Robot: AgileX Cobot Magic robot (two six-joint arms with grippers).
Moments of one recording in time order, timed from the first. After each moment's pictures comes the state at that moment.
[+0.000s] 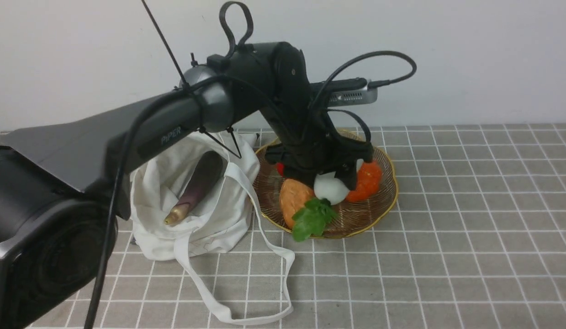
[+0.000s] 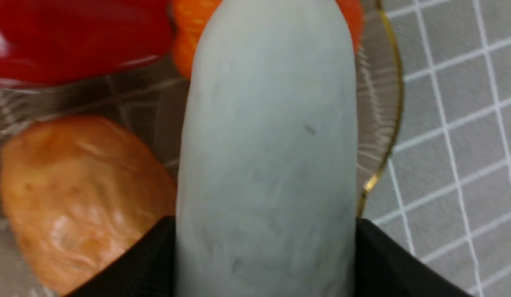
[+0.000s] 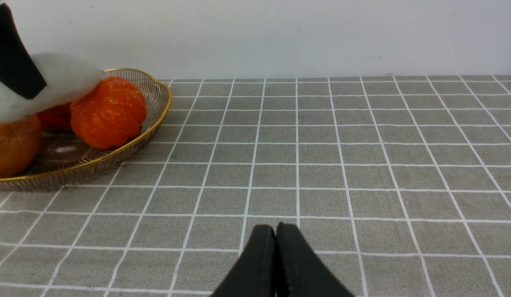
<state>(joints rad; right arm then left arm) 0.04 -0.01 0.02 0.00 0.40 0.05 -0.56 2.20 -1.91 -0.29 0.94 -0.21</state>
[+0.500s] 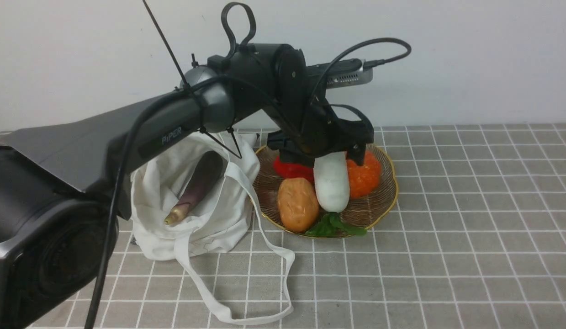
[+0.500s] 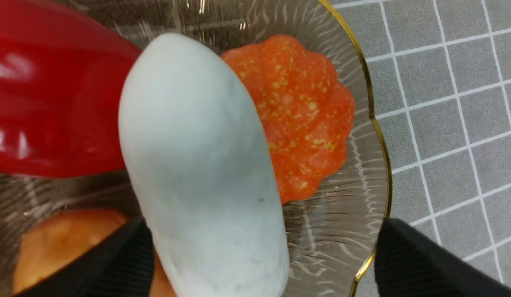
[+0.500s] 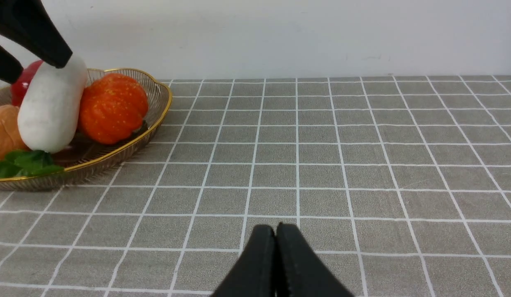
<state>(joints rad) 0.04 -0.01 0.02 0.00 0.40 0.05 -0.56 2.19 -1.92 -0.26 0.80 -0.25</state>
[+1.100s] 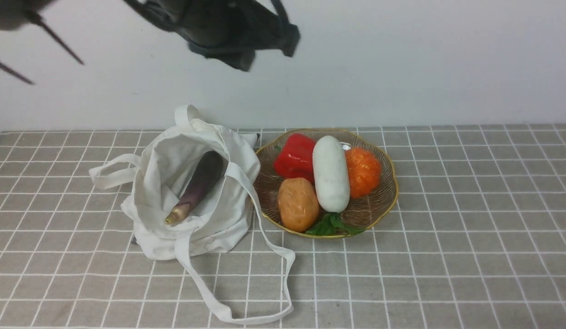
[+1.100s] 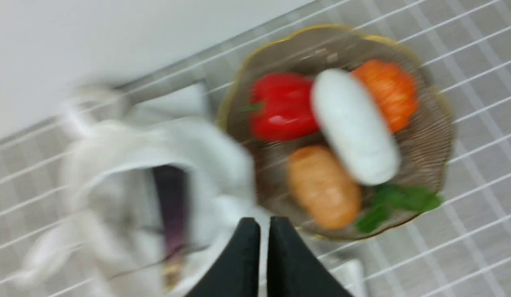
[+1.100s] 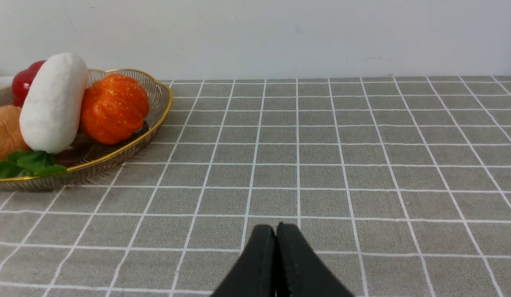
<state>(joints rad) 0.04 -0.01 0.02 0.00 0.40 0.05 -0.56 1.66 -1.92 0.18 1.24 -0.14</state>
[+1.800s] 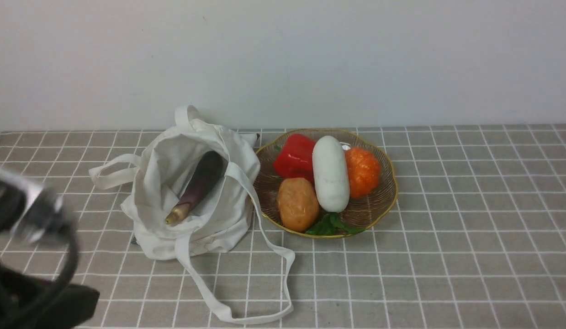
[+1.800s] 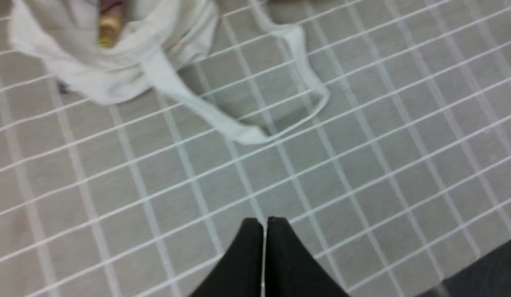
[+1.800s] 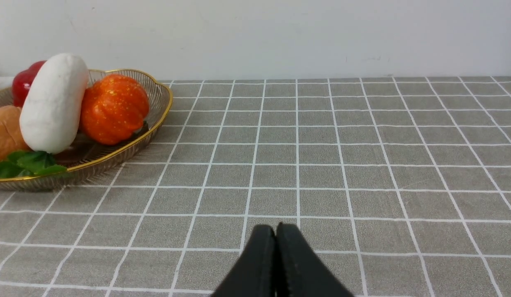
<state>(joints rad) 0.04 -0.01 0.02 0.00 0.40 0.05 -0.56 0.60 -0.70 -0.07 0.91 -0.18</state>
